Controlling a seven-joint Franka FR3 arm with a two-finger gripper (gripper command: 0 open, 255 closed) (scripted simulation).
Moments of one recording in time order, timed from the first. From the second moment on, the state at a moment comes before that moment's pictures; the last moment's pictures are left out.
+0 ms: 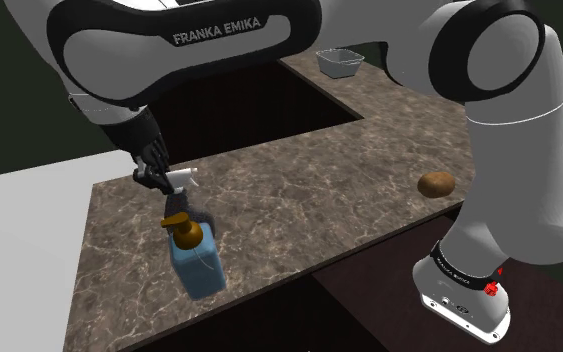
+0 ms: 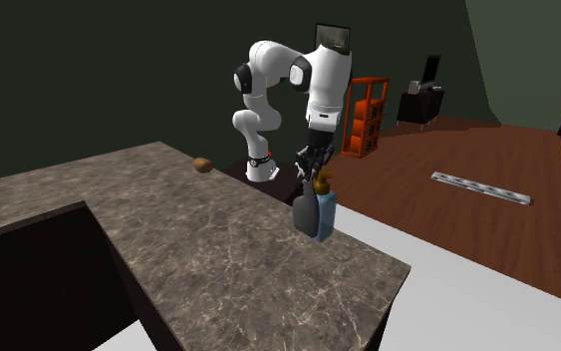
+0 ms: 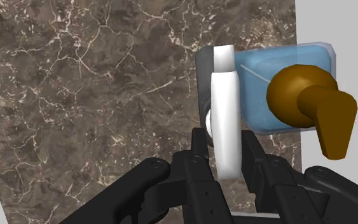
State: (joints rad) arm 0.47 0.53 0.47 -1.23 -0.29 1.59 -0.15
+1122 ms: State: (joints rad) arm 0.51 0.53 0.47 -0.99 -0.30 1.37 -0.19
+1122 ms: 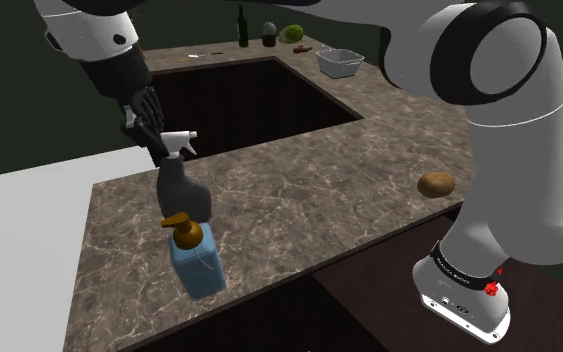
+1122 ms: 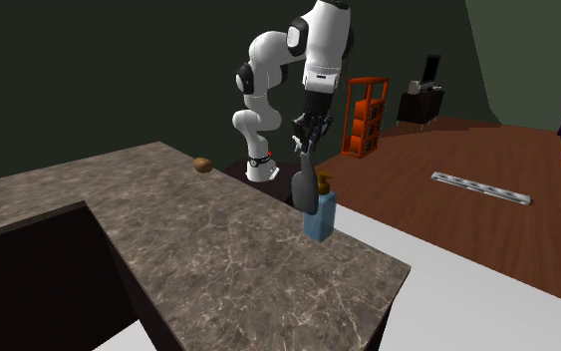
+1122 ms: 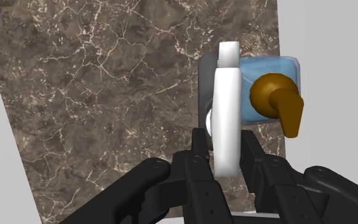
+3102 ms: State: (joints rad) arm 0.10 -0.46 0.15 -1.95 -0.05 1.45 -0.85
